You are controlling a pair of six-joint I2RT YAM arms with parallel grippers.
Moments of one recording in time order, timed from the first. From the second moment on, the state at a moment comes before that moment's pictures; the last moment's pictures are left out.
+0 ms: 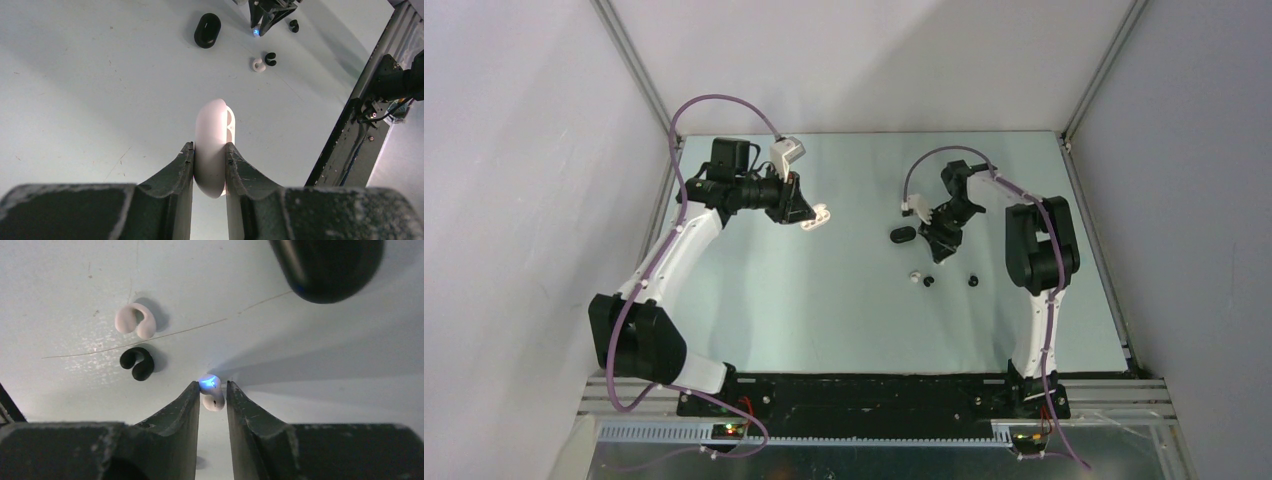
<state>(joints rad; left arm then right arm) -0.21 1.44 1.30 -0.63 0.75 0.20 0.25 2.09 1.54 -1.03 -0.51 -1.04</state>
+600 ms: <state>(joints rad) -0.21 1.44 1.30 -0.63 0.75 0.20 0.21 2.13 1.62 -1.05 -0.51 -0.99</state>
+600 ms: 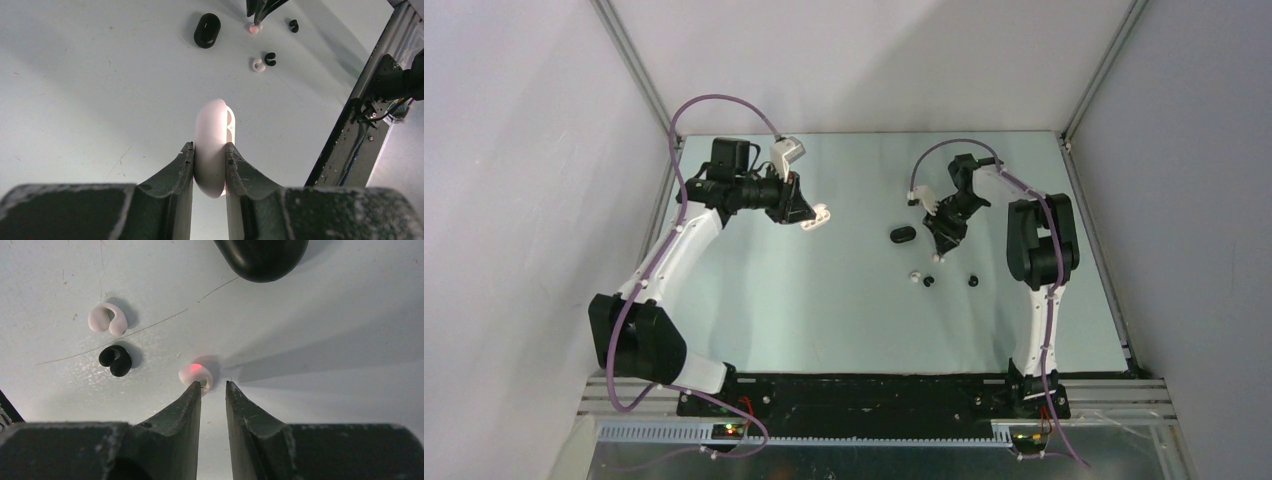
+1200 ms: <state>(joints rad) -0.21 1.44 1.30 -0.63 0.75 0.20 0.25 2.13 1.60 -1.00 -0.47 -1.00</state>
